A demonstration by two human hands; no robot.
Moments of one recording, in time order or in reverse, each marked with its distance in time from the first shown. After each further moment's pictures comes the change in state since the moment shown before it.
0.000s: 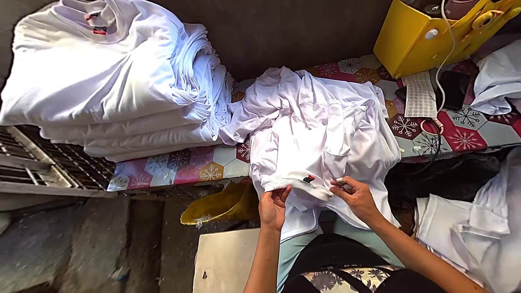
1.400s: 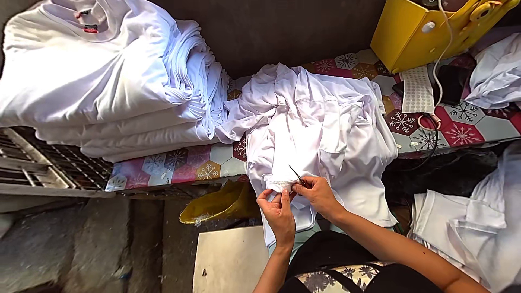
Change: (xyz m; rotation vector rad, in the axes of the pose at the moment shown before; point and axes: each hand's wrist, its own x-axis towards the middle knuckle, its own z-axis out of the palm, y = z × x) left_hand -0.034 -0.039 0.005 0.415 -0.030 0.565; right_hand 0.021 -0.050 0.069 0.211 -0.154 0.283
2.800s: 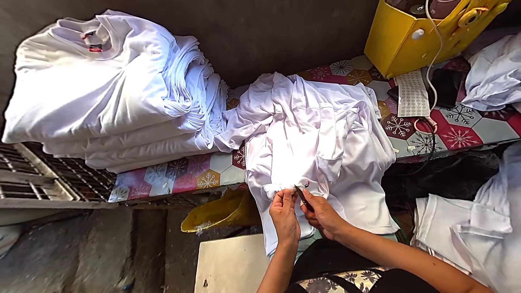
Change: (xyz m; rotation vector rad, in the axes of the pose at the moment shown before) left_hand 0.007 0.000 0.023 -0.098 0.030 -0.340; right_hand -0.023 0.018 -0.010 0.458 -0.169 0.280
